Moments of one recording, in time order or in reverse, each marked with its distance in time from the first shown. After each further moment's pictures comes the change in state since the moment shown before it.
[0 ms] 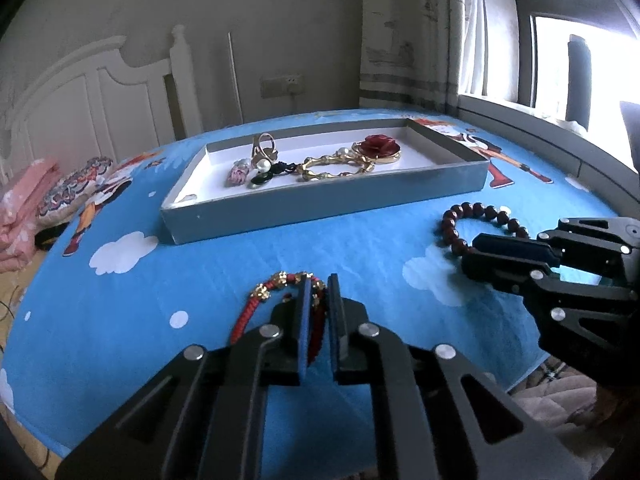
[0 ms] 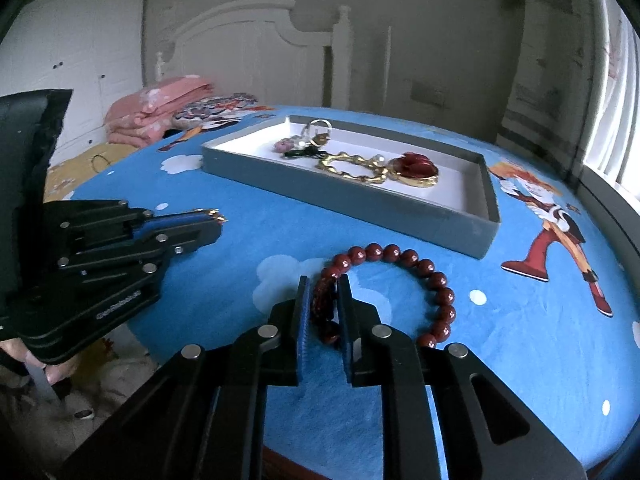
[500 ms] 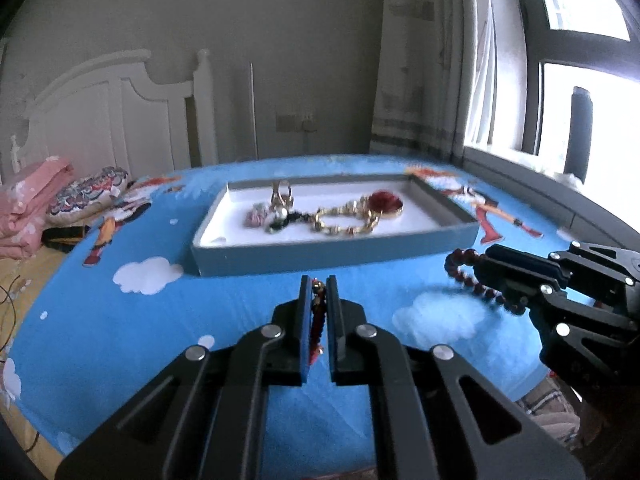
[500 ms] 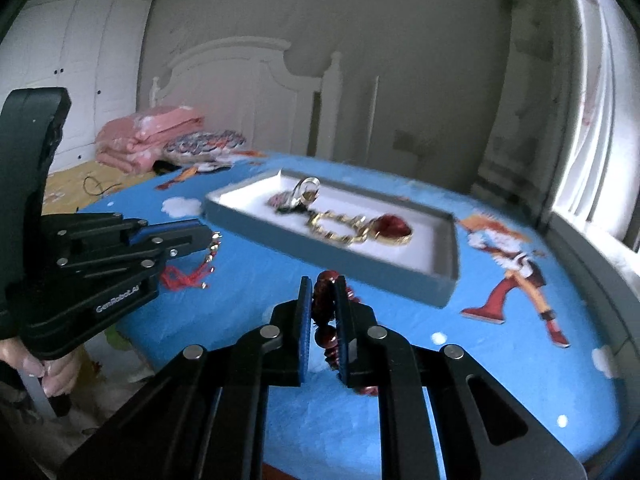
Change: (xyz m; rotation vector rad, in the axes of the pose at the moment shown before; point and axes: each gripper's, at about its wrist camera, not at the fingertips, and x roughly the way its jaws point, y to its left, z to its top) left arm -0.040 0.006 0.019 -0.089 -0.140 0.010; right arm -0.041 0.011 0.019 -0.025 -0.159 -0.116
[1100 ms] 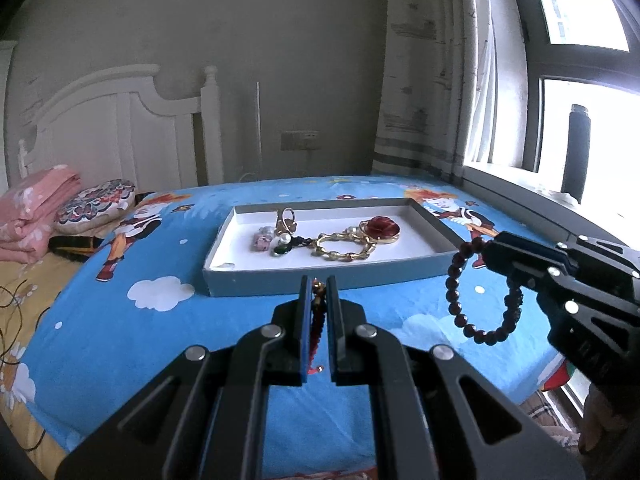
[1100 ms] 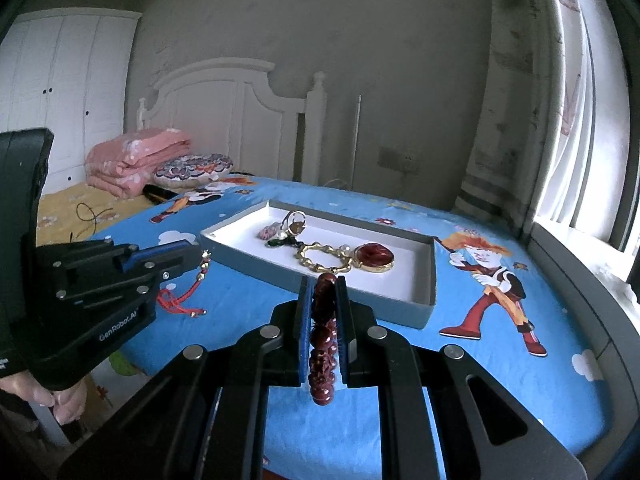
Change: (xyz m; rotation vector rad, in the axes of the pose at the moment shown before) left arm -0.020 -0.003 0.012 -0.015 -0.042 0.019; right arm -0.020 -0.006 0.020 0.046 -0.046 -0.034
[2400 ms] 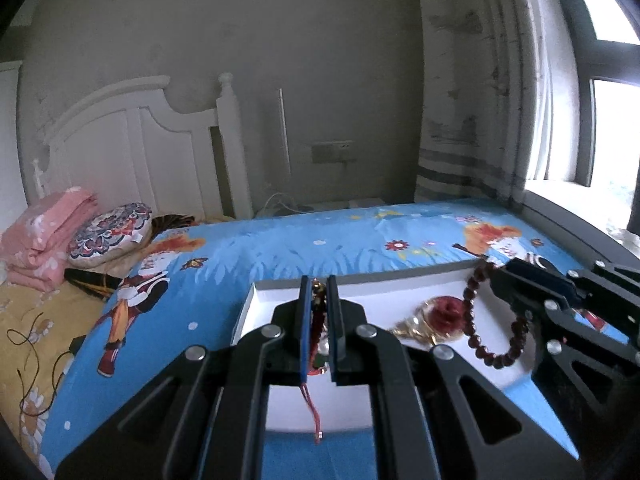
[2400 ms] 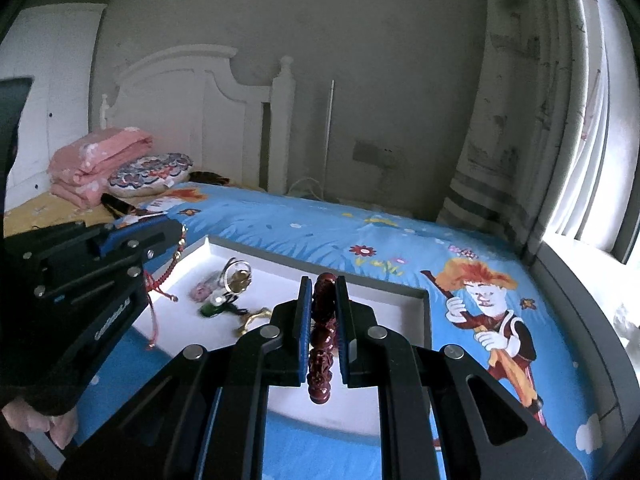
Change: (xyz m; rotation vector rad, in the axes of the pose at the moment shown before) left arm 0.117 0.019 0.101 0.019 0.018 0.136; right arm 0.119 -0.032 0.073 0.026 0.070 -0.093
